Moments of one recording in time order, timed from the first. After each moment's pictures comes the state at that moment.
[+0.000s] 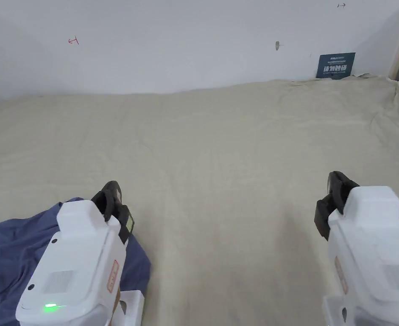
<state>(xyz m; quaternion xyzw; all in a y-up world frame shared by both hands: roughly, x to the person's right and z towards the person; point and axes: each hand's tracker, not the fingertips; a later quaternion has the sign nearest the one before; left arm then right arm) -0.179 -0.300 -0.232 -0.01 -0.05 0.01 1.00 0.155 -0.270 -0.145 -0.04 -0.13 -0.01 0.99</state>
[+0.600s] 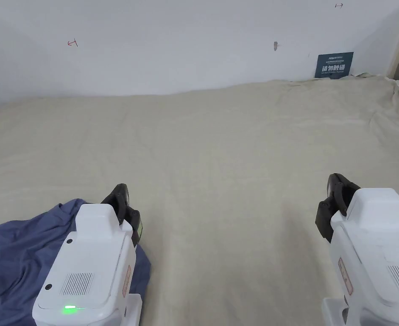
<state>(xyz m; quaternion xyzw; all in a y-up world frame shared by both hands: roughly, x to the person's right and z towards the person) -0.173 -0.307 -0.230 -0.02 -0.06 -0.02 1.00 0.152 -0.272 -0.141 -0.04 -0.13 0.01 0.99</state>
